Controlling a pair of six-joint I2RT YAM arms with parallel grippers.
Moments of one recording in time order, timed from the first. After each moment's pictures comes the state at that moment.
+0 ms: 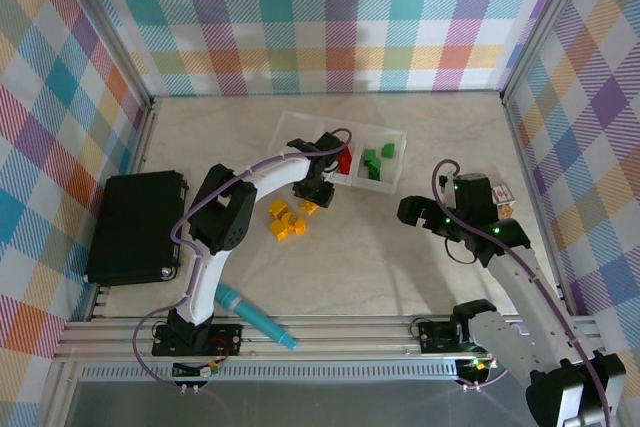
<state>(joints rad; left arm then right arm) -0.64 2.20 1.70 -0.90 -0.06 -0.22 0.24 0.86 0.73 -0.71 -0.25 0.49</state>
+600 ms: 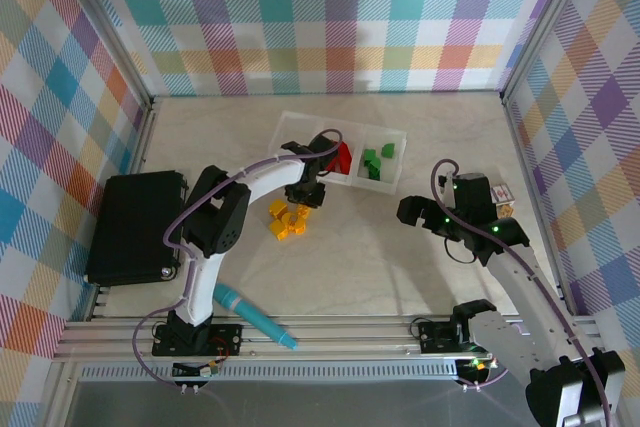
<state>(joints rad) -0.63 2.13 1.61 -0.91 -0.13 -0.38 0.24 0.87 0.73 -0.71 -0.25 0.49</state>
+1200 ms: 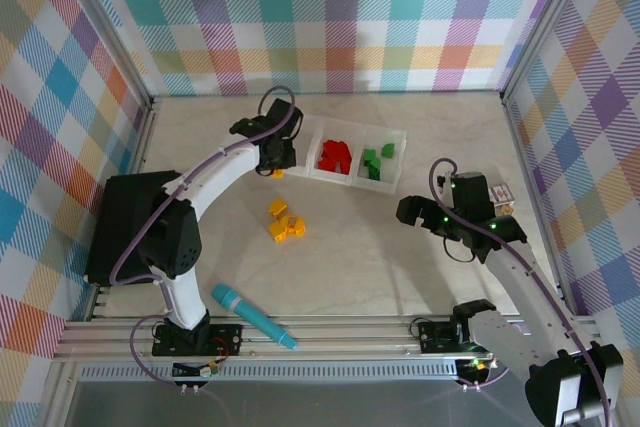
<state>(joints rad) -0.49 1.83 1.61 -0.88 -0.27 -0.53 0.24 0.90 0.73 -0.71 -0.25 0.50</state>
